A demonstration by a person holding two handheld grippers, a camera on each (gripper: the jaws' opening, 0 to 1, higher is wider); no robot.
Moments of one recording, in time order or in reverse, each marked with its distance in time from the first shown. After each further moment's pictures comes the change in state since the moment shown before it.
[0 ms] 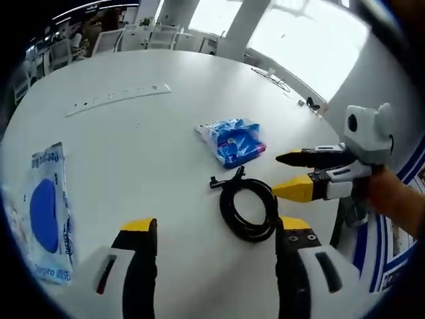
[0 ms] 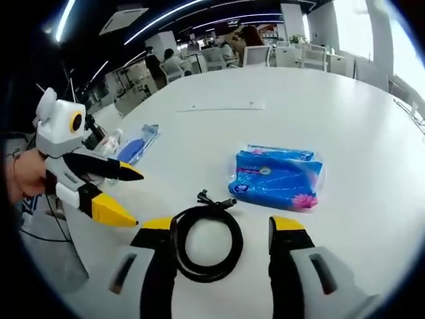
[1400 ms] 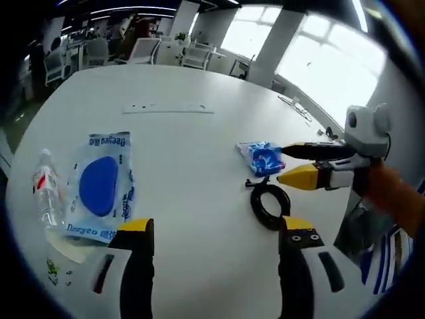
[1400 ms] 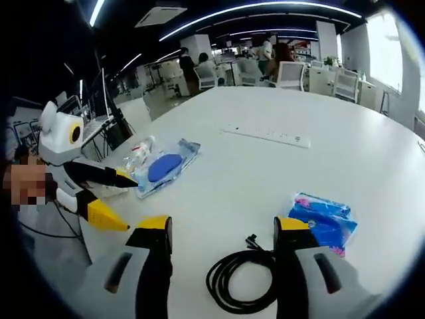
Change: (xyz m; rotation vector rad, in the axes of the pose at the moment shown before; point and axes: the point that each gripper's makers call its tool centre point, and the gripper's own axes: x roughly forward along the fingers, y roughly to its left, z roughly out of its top) left arm -0.091 0.050 -0.012 -0.141 -0.150 0.137; right arm 0.014 0.083 0.067 -0.189 -0.056 0.147
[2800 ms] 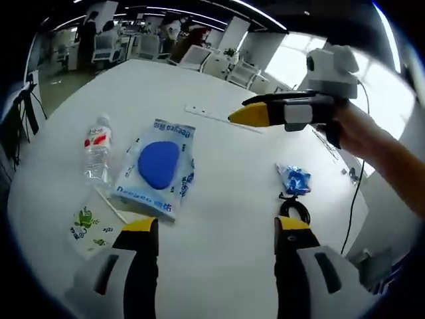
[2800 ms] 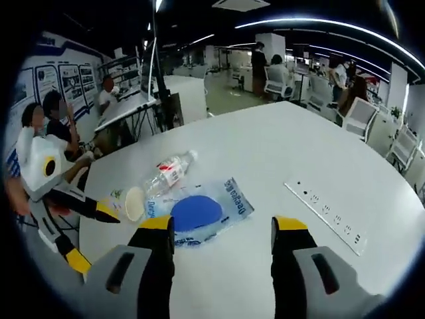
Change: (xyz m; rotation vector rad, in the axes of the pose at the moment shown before) left arm -0.044 0.059 -0.019 -0.234 -0.127 0.170; right arm 0.128 0.085 0.111 -0.390 0.054 0.281
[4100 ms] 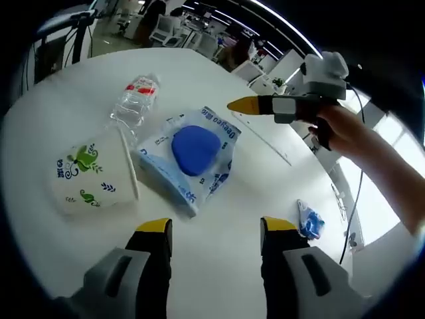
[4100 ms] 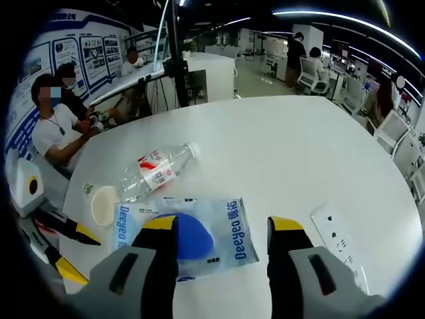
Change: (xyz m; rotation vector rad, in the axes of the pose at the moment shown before) left arm 0.034 0.047 -0.019 -0.434 -0.151 0.114; right arm 0.115 -0.010 0.015 -0.152 0.124 0.144
